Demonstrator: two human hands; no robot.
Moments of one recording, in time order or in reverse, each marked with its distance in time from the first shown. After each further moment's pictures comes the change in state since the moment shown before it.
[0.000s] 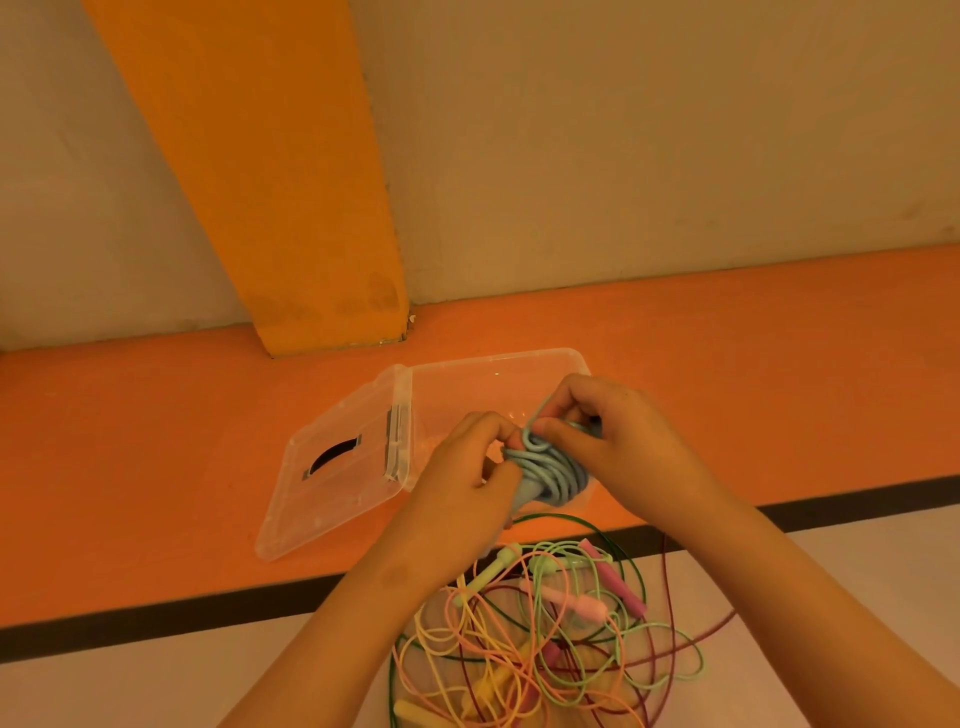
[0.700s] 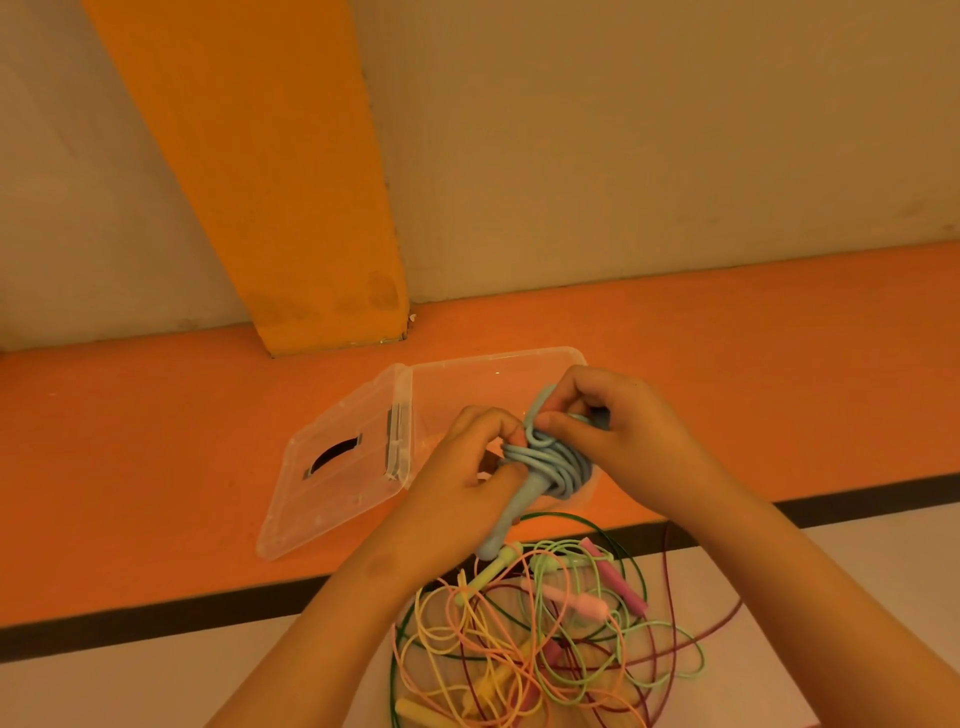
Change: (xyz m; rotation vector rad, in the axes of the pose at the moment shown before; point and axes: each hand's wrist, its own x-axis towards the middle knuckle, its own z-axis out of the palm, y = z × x) left_hand 0.003 -0.010 -0.003 -0.105 -0.072 0.073; right_hand 0.002 -0.001 -0.006 0.105 -0.008 -0.015
